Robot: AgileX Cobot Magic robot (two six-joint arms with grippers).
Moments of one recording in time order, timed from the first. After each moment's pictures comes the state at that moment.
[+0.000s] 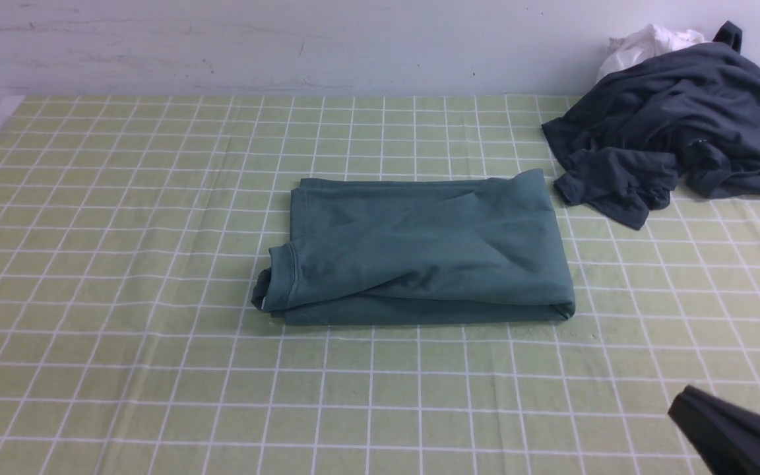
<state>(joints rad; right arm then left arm) 0.51 0.60 0.01 -0.14 -0.38 0.13 -0.08 0.29 -0.32 -0.14 0.21 0.29</state>
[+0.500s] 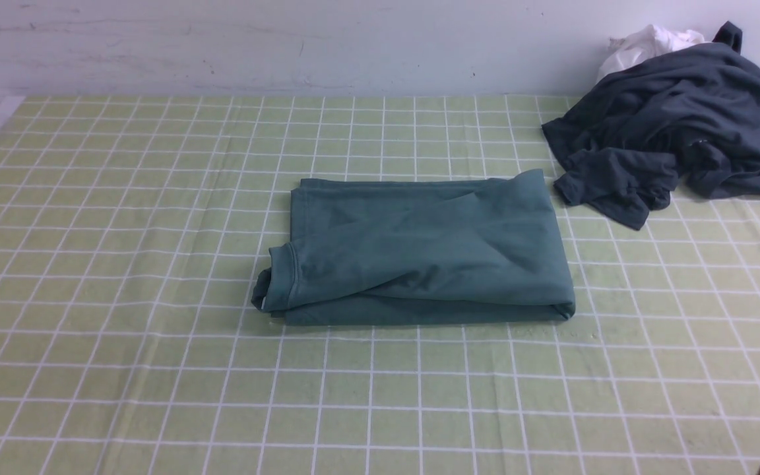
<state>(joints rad) 0.26 0.05 0.03 -0.02 0.34 0.13 -0.08 0.29 -0.32 -0.14 0.21 0.29</state>
